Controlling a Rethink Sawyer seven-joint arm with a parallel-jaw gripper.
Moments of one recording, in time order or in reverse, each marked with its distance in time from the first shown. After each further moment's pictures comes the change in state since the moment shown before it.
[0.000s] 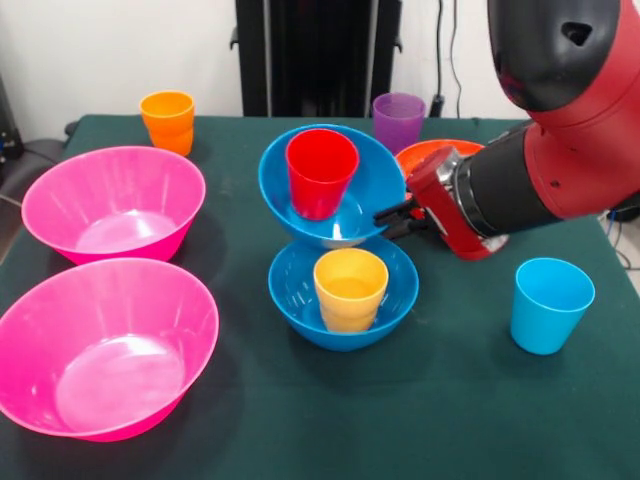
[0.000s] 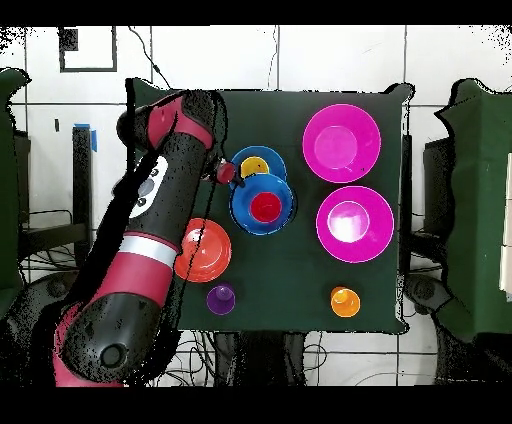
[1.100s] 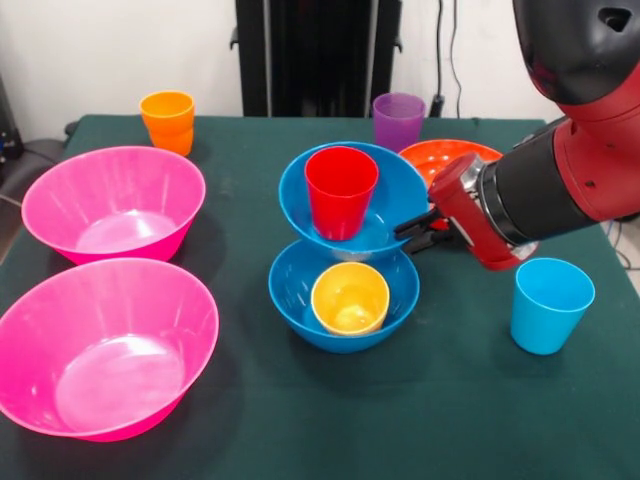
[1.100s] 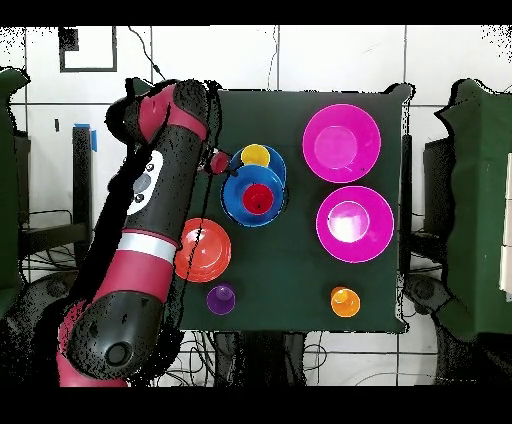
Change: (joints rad) arm -0.015 0.003 -0.006 -0.068 0.028 0.006 0.000
